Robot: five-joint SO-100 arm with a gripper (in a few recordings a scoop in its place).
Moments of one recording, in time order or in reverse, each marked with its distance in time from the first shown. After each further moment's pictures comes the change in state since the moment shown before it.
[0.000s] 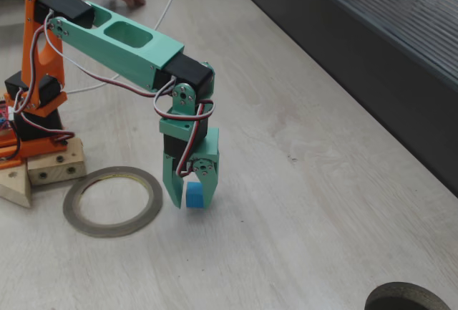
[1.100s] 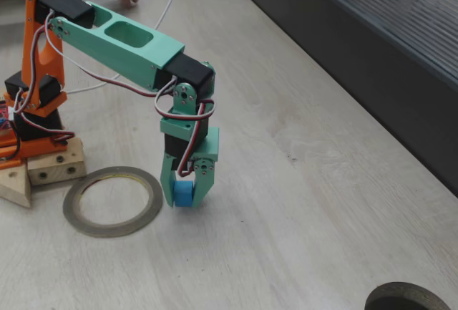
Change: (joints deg) arm -0.3 0.1 0.0 0.0 0.0
